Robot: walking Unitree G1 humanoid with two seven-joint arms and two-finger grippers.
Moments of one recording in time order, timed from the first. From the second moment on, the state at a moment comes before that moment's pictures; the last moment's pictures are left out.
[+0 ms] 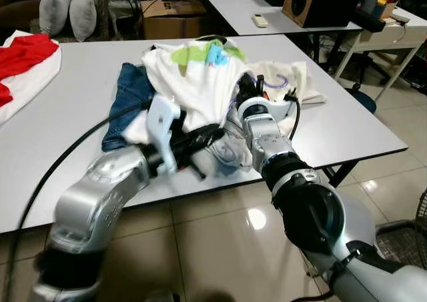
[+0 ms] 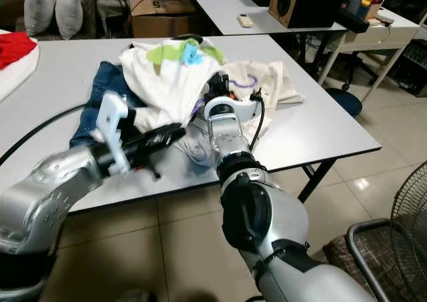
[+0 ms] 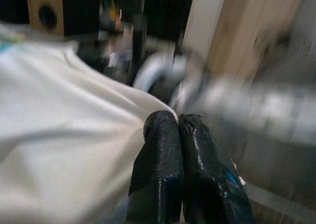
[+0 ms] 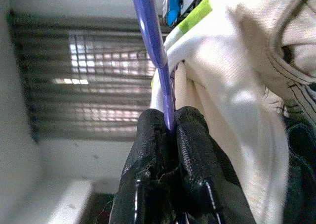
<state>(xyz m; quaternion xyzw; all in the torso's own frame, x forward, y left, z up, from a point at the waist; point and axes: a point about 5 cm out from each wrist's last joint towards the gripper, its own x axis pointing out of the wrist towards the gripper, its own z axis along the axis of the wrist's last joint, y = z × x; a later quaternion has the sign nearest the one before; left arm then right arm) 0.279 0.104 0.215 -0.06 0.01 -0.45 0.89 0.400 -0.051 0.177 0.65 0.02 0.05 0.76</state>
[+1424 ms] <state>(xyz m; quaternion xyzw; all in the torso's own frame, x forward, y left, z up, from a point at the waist) 0.322 0.172 0.226 0.01 -0.01 -0.23 0.97 0.358 -0.090 0.195 0.49 0.03 0.20 0.85</state>
